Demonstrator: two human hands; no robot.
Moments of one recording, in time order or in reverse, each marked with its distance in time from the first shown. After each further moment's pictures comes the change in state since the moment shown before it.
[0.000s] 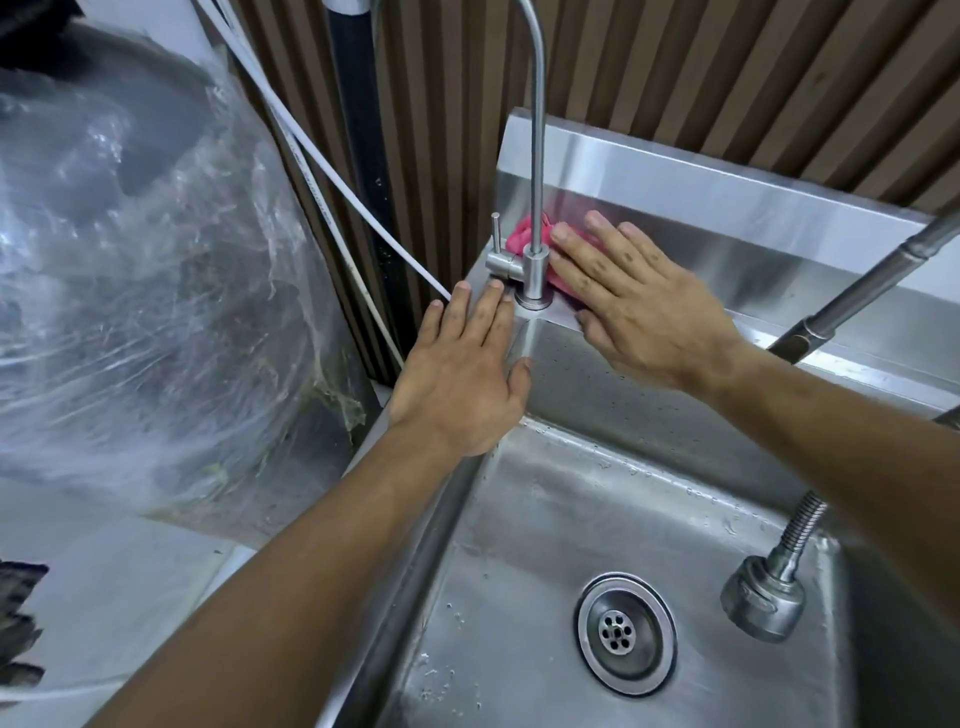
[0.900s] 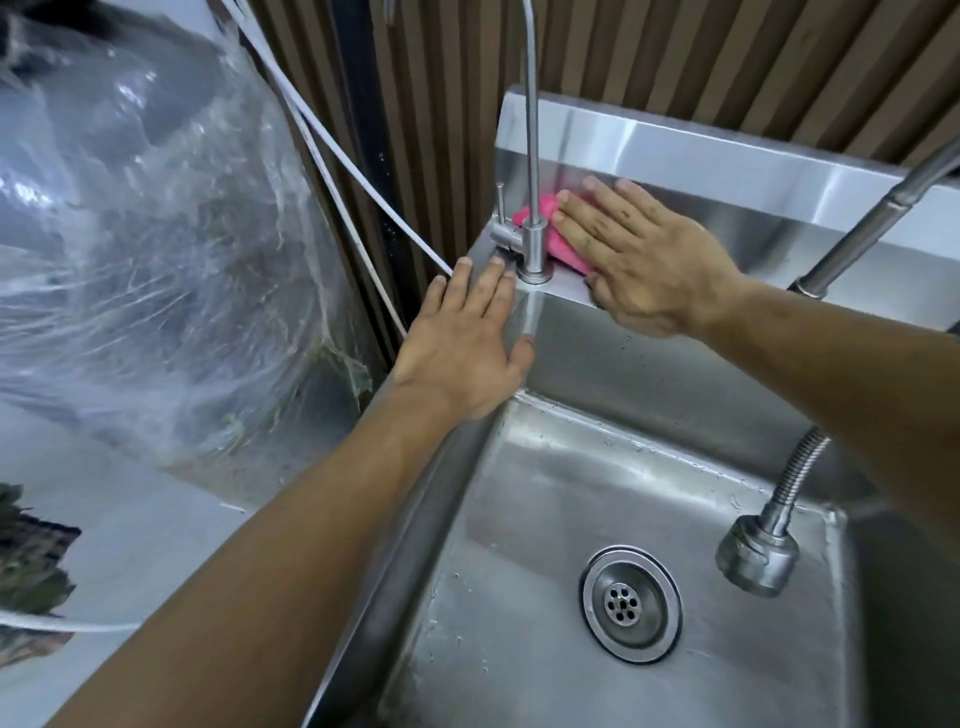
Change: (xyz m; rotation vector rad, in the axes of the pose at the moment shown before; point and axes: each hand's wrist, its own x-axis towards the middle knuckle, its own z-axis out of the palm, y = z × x) left_hand -0.004 0.000 -0.004 0.033 -0.011 0.003; right_hand 0.010 0.011 -0.014 -0.138 -0.142 -0.019
